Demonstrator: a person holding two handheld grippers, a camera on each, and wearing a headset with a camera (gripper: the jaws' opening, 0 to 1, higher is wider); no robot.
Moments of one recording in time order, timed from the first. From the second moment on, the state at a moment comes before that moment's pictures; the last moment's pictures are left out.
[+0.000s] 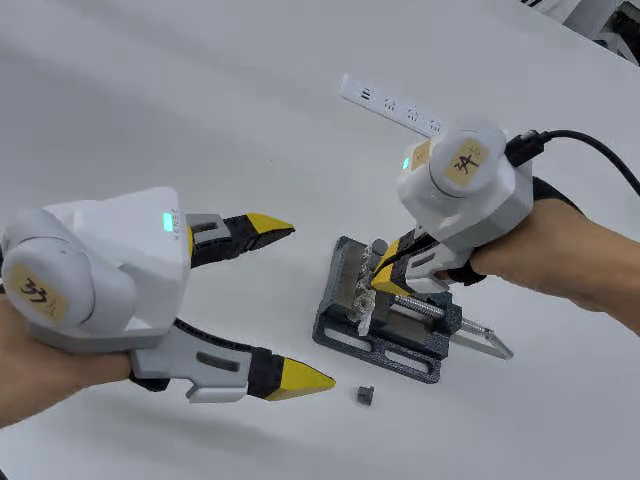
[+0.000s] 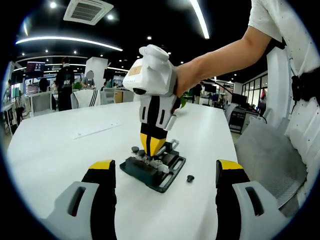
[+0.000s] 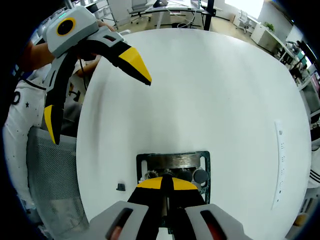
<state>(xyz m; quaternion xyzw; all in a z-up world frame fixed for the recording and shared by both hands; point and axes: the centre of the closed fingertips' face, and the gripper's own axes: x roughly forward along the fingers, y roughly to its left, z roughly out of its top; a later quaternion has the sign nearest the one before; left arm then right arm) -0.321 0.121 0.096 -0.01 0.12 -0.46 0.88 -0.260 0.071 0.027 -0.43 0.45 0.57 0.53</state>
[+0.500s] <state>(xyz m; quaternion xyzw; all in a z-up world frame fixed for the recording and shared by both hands) -0.321 0.123 0.097 -0.01 0.12 -0.46 0.88 -0.258 0.071 0.025 -0.44 0.46 0.57 0.52</state>
